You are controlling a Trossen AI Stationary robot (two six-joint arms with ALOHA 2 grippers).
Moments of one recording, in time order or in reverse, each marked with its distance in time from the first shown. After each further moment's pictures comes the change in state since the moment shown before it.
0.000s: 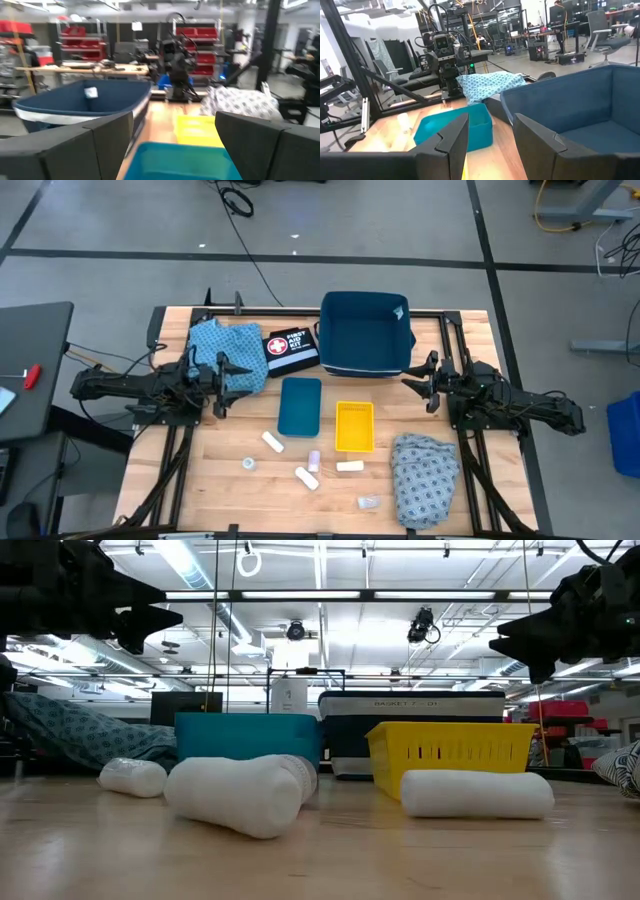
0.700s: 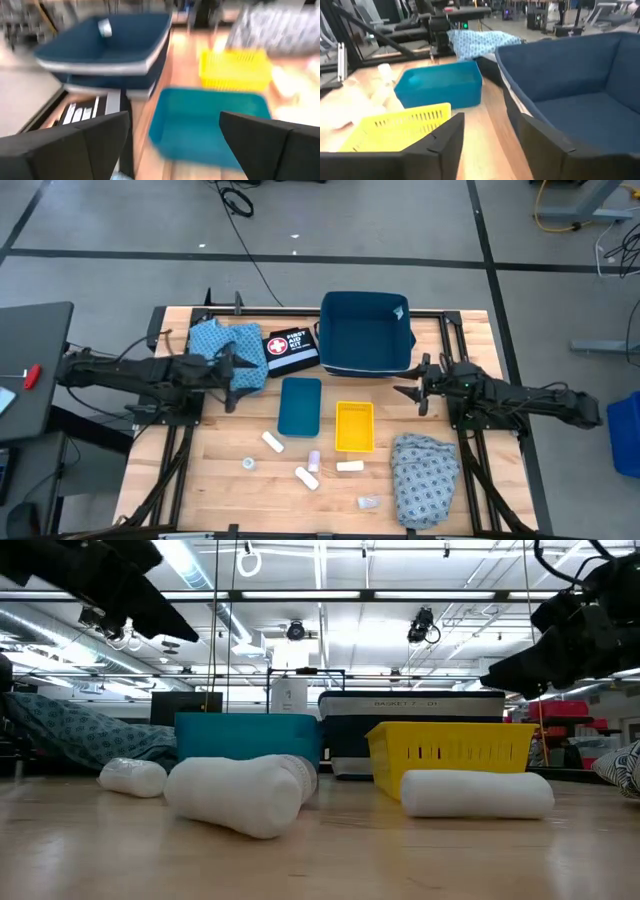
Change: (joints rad) left arm 0.000 0.471 0.425 -0.492 -0.105 0.000; right arm 0.001 0.276 0.000 0.057 -0.003 -0.132
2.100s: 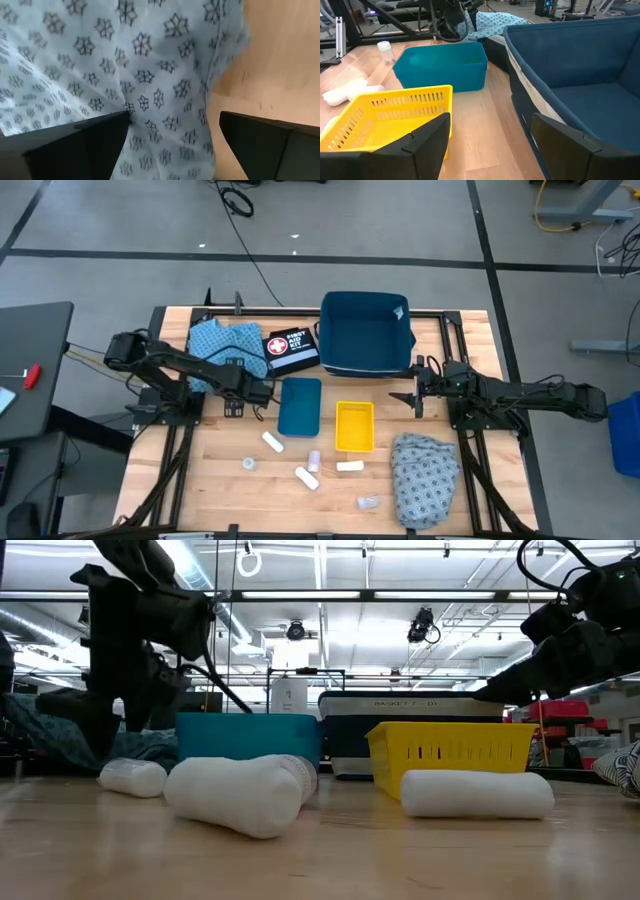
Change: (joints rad) left arm 0.000 0.928 0.315 -0.777 -0.184 -0.180; right arm 0.000 0.183 0.000 0.112 -0.032 -0.052
